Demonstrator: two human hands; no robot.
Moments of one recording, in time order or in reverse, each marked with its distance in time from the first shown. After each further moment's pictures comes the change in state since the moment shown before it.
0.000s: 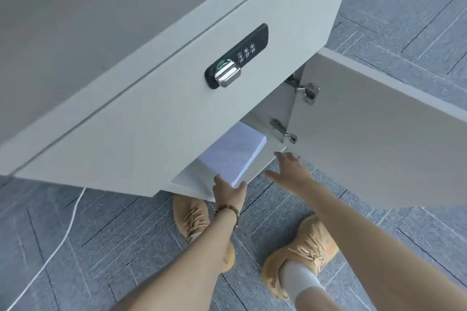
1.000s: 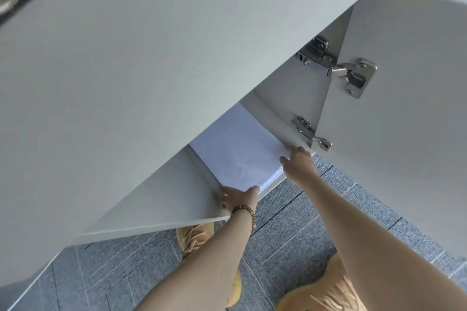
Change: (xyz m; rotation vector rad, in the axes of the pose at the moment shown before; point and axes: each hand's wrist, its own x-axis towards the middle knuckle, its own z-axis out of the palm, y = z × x) left_hand 0.108 -0.017 0.084 -0.080 0.132 -0.371; right_hand 0.160 0.030 0.064 0.211 0.061 0.059
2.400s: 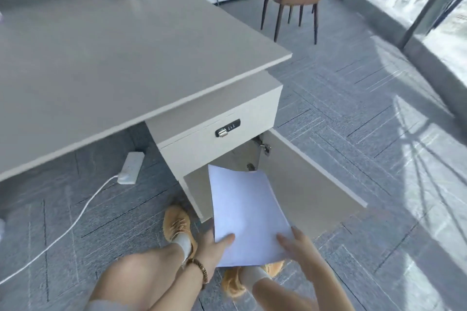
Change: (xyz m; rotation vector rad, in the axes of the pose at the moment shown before) left_hand -0.306 -0.103 -0.203 -0.376 -0.544 0.433; right_hand -0.403 0.030 -0.166 0.625 -0.056 0.151
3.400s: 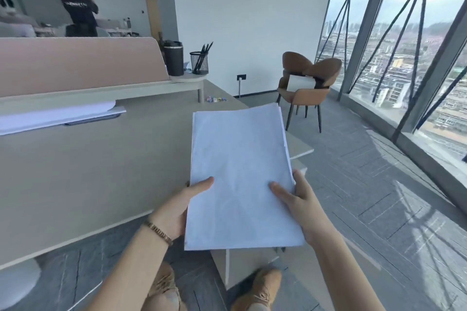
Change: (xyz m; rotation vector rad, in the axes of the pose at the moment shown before) left_hand -0.260 0.264 -0.186 -0.341 -0.138 0.408; right_hand -0.284 -0.289 0.081 0.277 -0.172 -0.770
